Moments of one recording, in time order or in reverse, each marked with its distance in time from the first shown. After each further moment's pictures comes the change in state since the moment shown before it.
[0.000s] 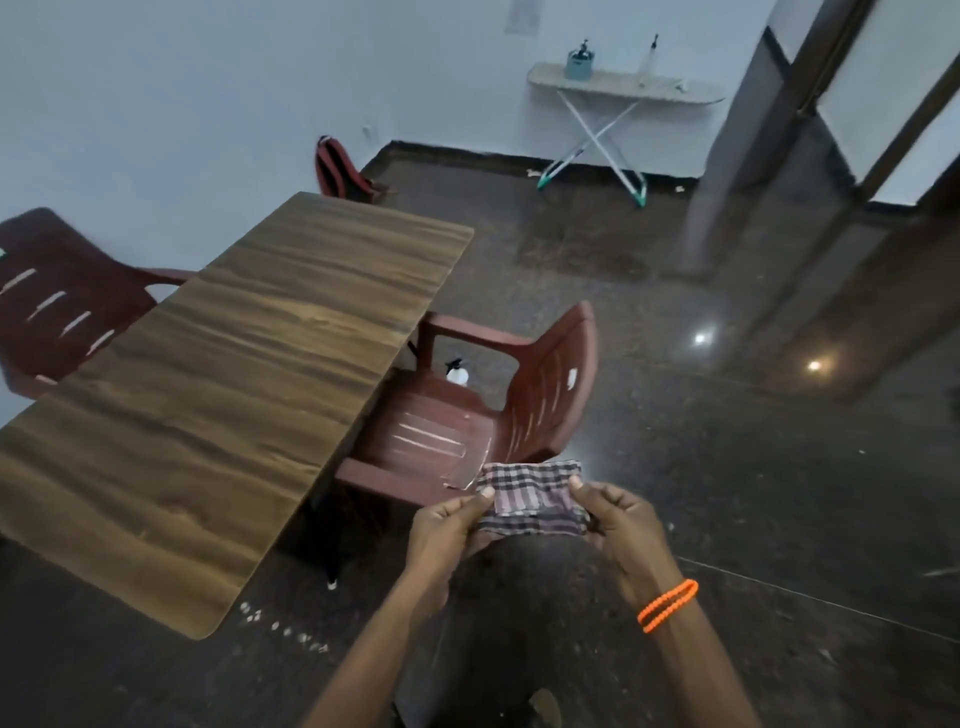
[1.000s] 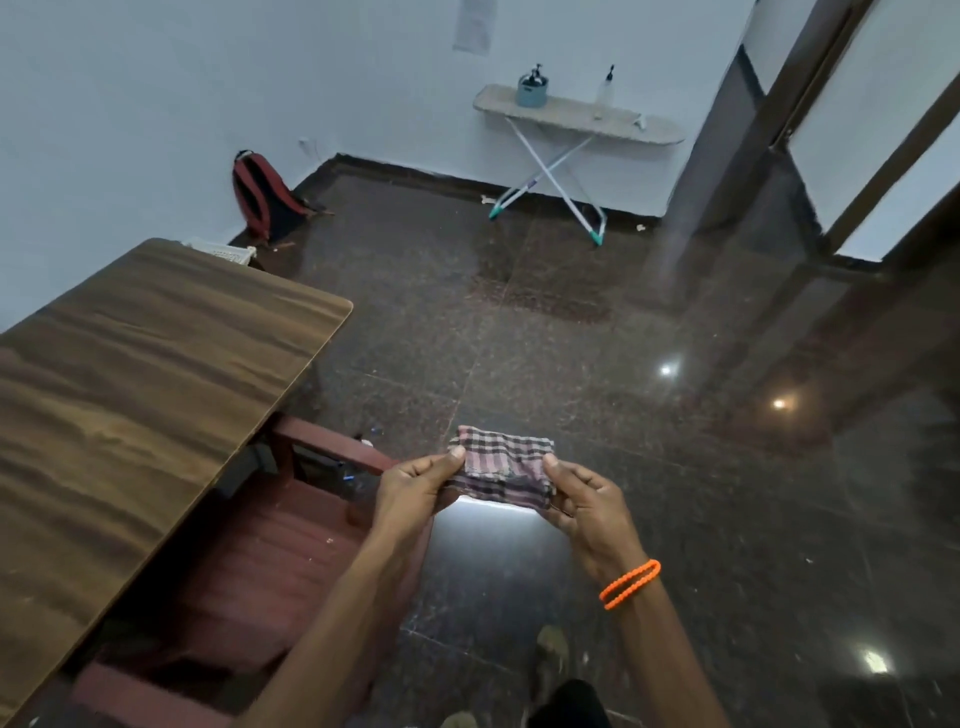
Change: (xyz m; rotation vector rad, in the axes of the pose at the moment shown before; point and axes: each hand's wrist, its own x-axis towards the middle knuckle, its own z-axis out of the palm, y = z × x) left_hand 0.325 0.159 0.344 -0.045 0.025 0.200; right_hand 0.365 -0.274 -0.164 0.013 -0.005 0.008
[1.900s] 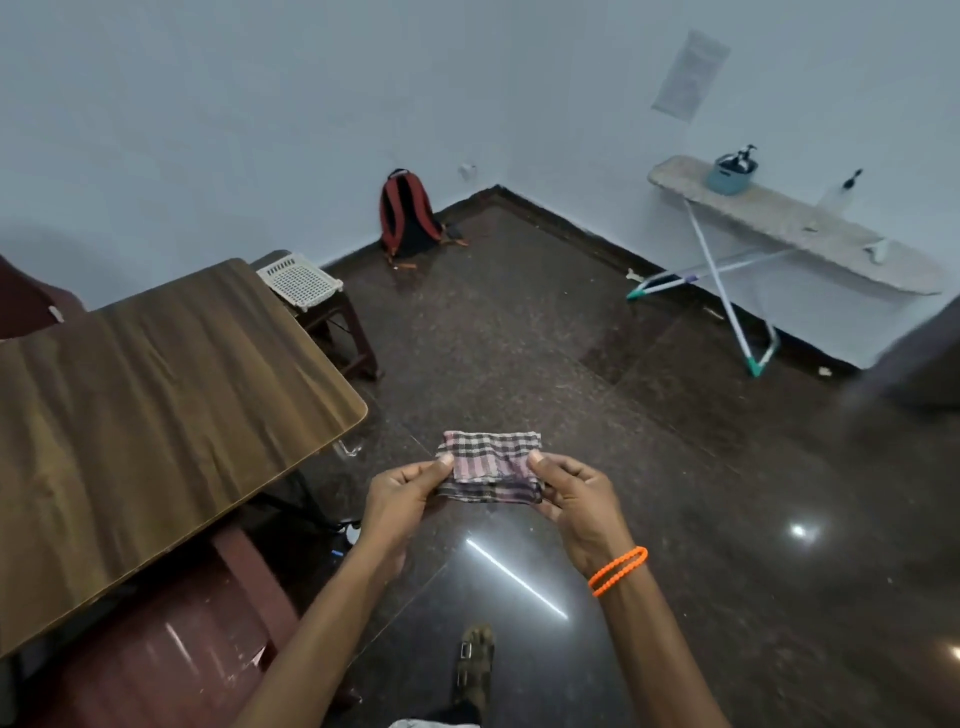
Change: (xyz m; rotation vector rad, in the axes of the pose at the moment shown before) left_hand 0.394 0.142 0.116 -0.096 0.427 0.083; right_hand 0.489 -0.215 0.100 -0.213 -0.425 0.118
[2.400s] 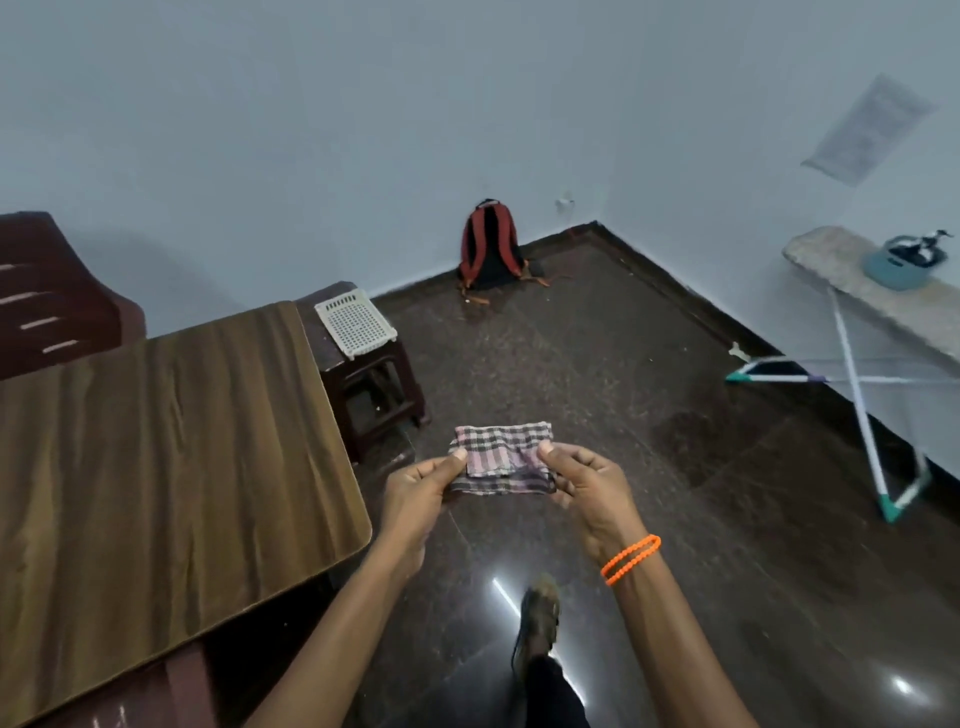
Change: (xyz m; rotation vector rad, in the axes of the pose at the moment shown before) left_hand 0.266 0.129 0.053 -0.125 0.234 0.073; right_hand 0.318 -0.135 0.085 -0.130 -0.223 0.036
